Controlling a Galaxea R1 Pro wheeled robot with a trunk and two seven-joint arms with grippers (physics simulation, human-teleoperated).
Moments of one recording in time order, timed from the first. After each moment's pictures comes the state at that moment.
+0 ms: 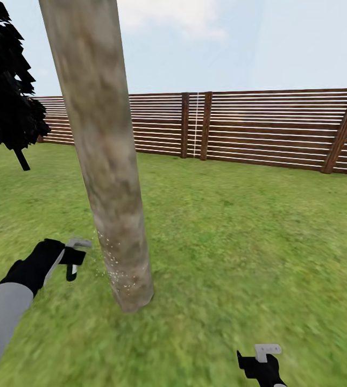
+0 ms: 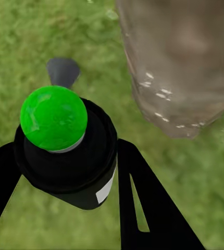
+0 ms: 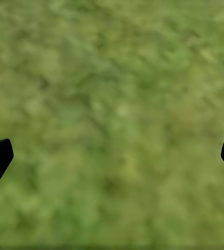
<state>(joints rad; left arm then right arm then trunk) -0.92 0.31 -0.12 -0.66 -0.10 0.75 -0.27 -0.50 -0.06 0.15 -0.05 -0.13 -0.38 -0.04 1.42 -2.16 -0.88</state>
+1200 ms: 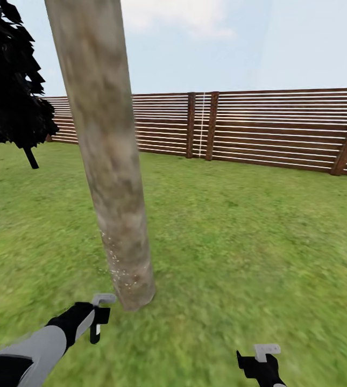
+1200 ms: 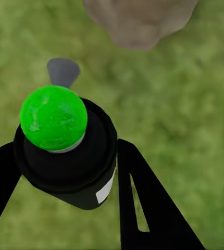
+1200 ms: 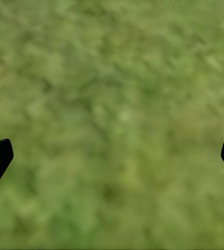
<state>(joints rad) -0.77 0.09 -0.12 -0.18 0.11 0.34 -0.01 -0.50 -0.06 0.15 -0.05 -0.13 -0.38 -0.04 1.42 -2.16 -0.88</state>
